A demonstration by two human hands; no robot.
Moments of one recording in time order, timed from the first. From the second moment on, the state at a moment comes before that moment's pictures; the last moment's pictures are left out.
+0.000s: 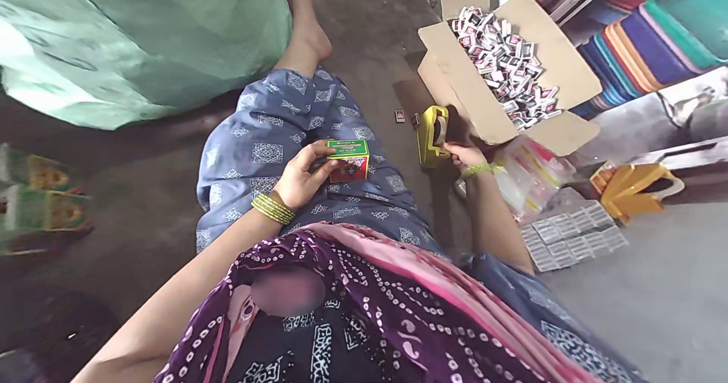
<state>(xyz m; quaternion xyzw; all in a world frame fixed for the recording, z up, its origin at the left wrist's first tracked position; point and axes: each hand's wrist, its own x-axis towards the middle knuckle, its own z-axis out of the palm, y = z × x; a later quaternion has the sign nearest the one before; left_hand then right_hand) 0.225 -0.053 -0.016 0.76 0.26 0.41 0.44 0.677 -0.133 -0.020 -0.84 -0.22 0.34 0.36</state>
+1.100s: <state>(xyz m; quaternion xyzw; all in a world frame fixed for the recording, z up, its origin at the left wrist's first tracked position) 0.232 -0.050 -0.013 0.76 0.28 0.42 0.42 0.553 -0.132 0.021 -0.66 -0.43 0.42 0.45</state>
